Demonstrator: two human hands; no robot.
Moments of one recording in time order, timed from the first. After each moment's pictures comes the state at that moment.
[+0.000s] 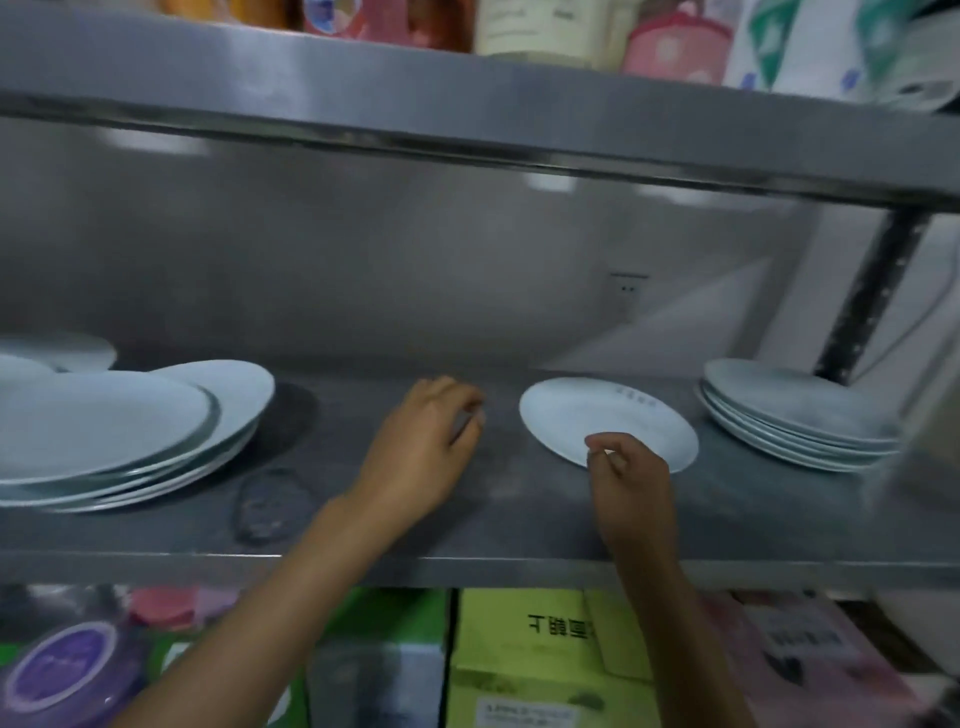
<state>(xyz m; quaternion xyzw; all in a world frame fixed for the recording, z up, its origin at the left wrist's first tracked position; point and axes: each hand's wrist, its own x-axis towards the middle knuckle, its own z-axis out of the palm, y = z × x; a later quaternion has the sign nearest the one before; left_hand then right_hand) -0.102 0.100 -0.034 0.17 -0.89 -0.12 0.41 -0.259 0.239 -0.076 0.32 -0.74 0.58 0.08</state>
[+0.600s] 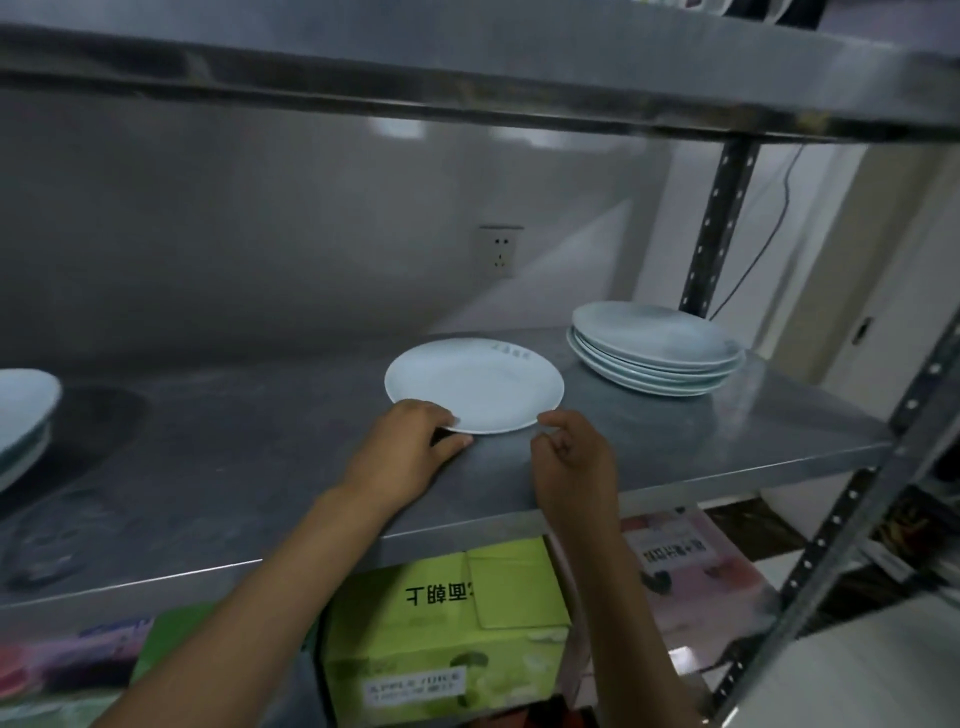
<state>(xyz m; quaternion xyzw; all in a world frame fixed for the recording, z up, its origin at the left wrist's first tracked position) -0.225 0.136 -0.089 0.13 -0.93 -0.17 0.29 -0.315 0.303 -0.102 0.25 -0.76 0.59 0.09</state>
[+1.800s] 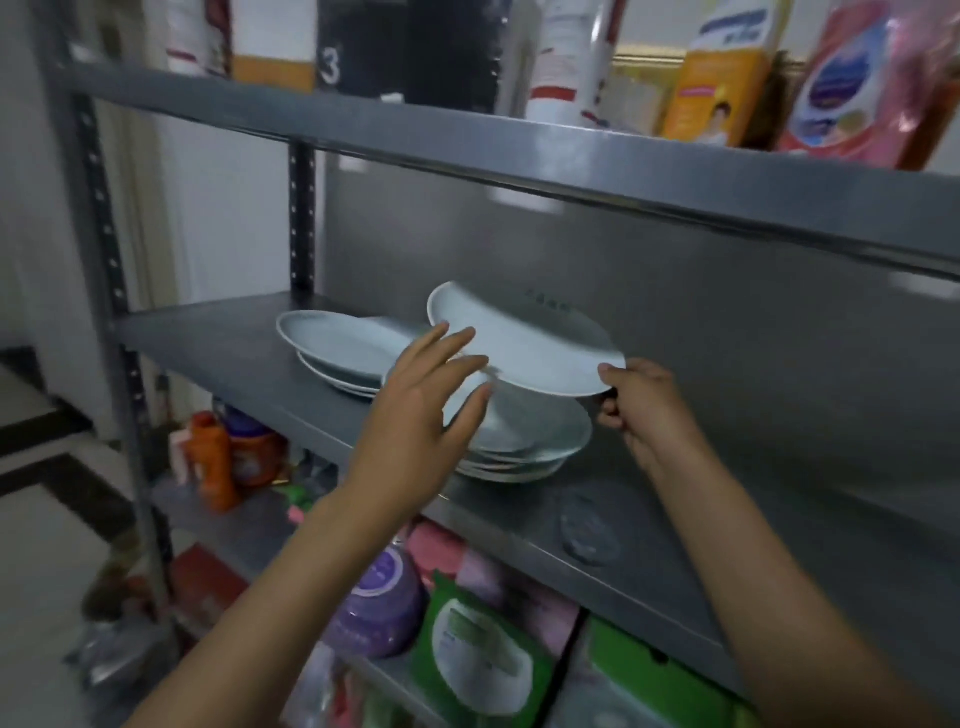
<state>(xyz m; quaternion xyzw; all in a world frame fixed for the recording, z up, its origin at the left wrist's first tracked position) 0.167 0.043 -0.009 0.36 -0.75 -0.02 0.55 -0.054 0.020 0.031 0.42 -0.56 0.63 -0.34</state>
